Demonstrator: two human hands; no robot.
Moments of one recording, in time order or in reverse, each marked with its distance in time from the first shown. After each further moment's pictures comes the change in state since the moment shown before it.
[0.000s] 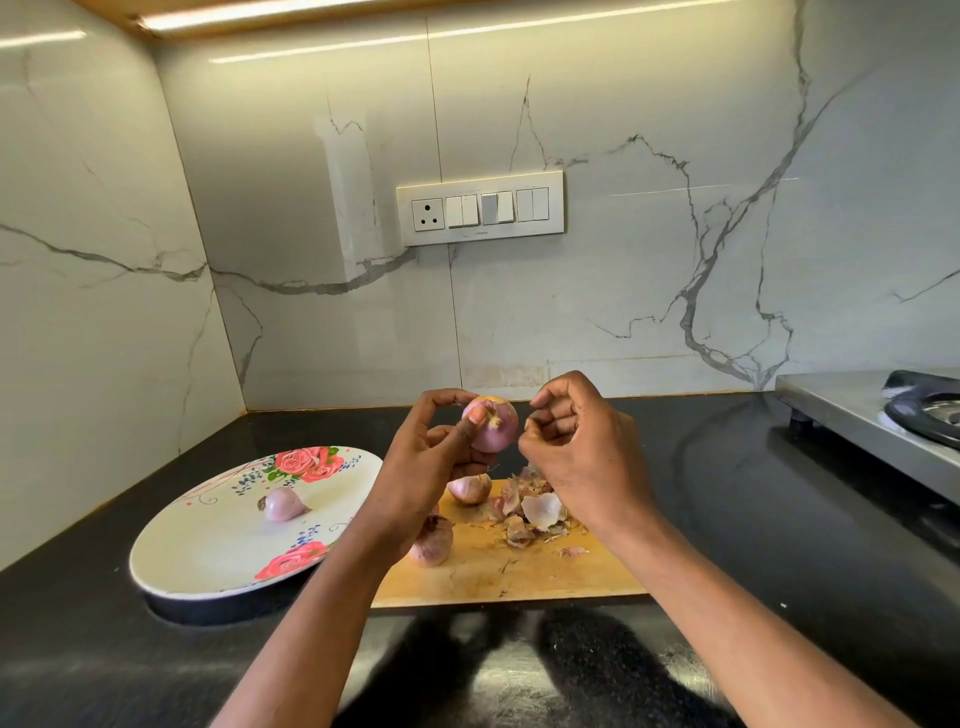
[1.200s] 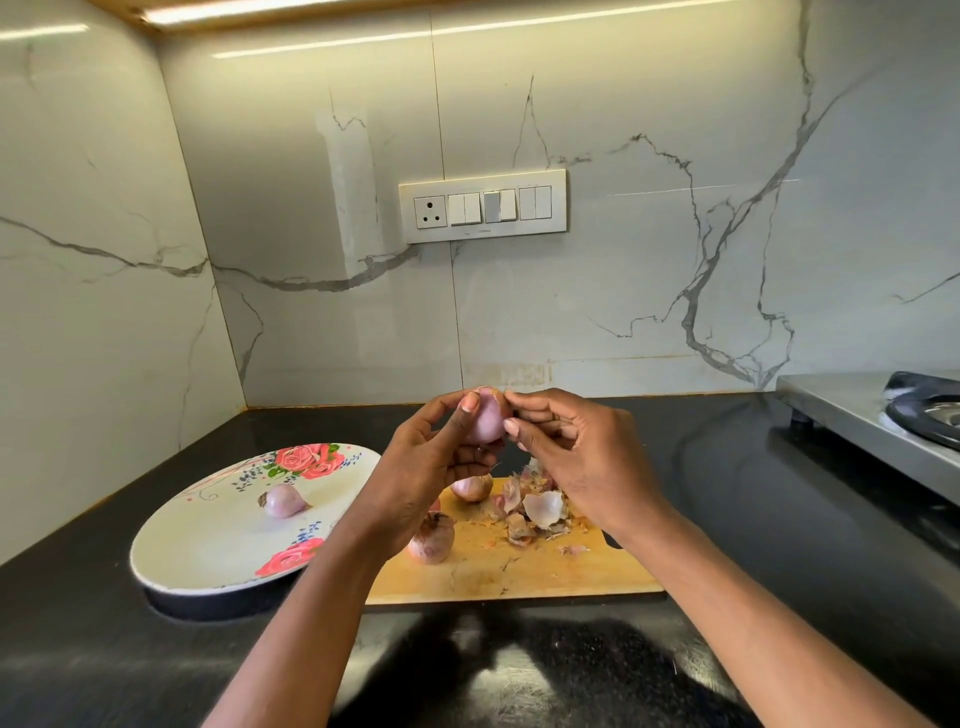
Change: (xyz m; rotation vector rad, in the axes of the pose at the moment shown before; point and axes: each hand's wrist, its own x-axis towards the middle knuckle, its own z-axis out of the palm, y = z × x) left_hand 0.000 0.002 -0.004 -0.096 -0.075 -0.040; right_hand 0.002 0.007 -0.006 0.176 -0.179 -0.143
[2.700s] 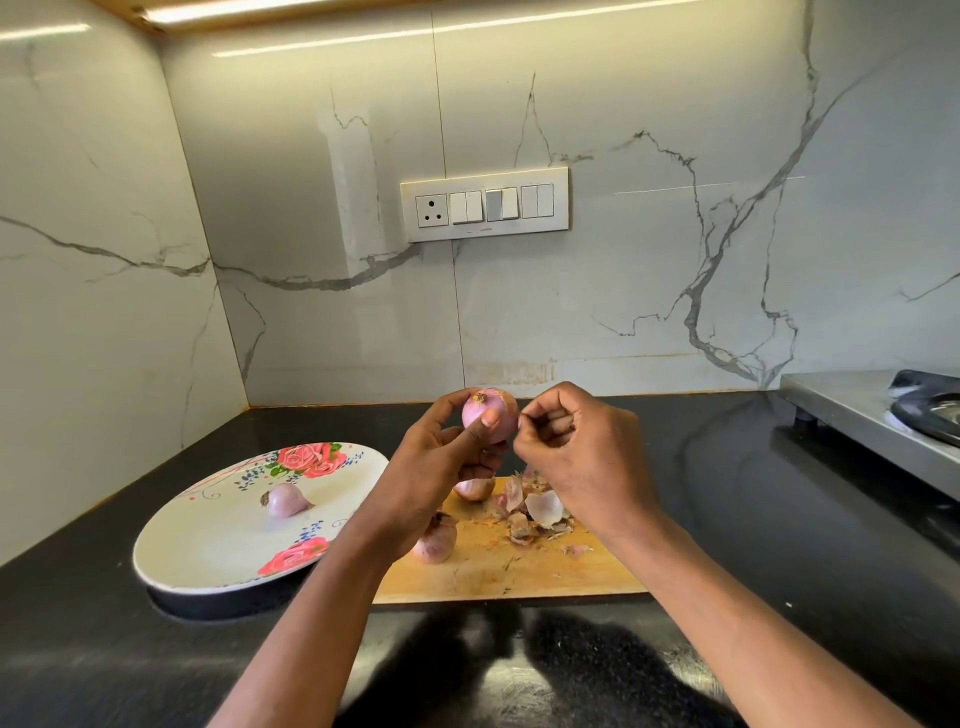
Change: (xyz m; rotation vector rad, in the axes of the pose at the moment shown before) left_hand -0.002 0.001 0.005 0.068 -0.002 0.003; right_hand -0.001 -0.005 0.009 -0.214 0.167 0.022
